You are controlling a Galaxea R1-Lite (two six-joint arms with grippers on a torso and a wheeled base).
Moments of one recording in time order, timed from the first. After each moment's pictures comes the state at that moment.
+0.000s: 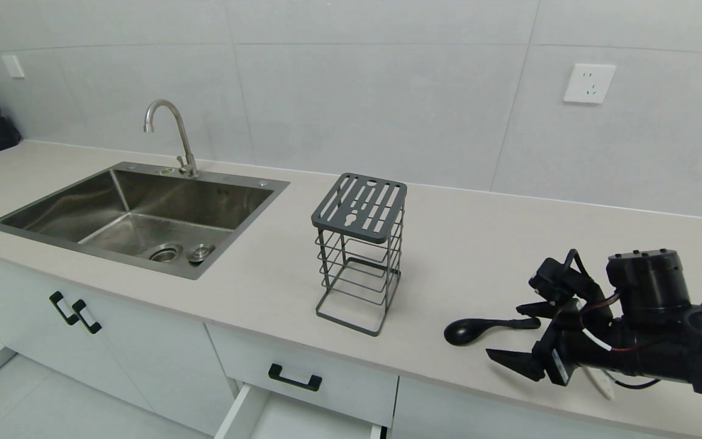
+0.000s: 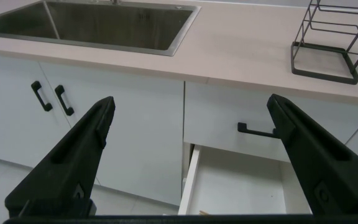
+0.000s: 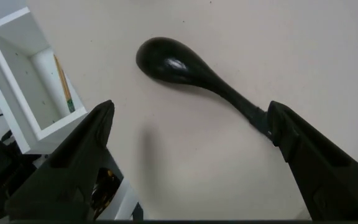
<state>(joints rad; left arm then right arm) 0.00 0.00 0.00 0.00 -0.04 0.01 0.25 1.77 -0.44 -0.59 0.35 -0.37</state>
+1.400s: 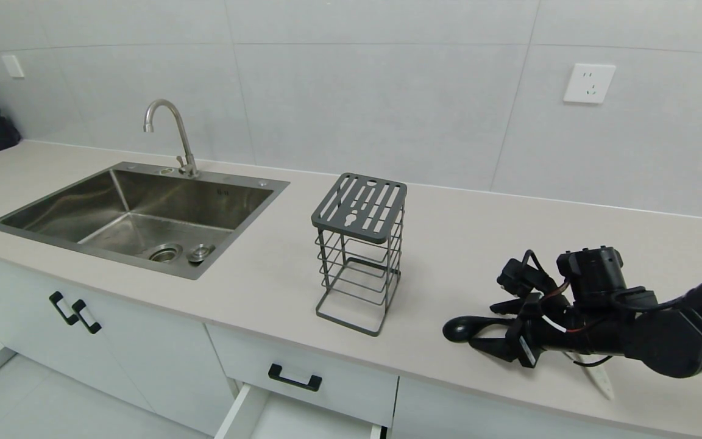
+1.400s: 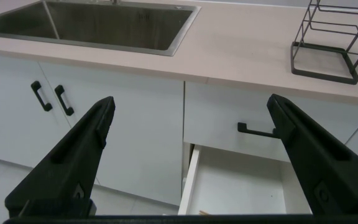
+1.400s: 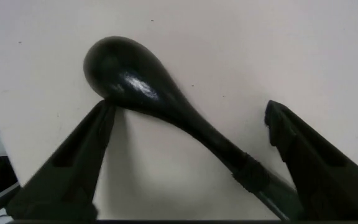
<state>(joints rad) 0.00 0.00 0.00 0.00 -0.04 0.01 0.21 2.02 -0.59 -0.60 0.41 -0.45</state>
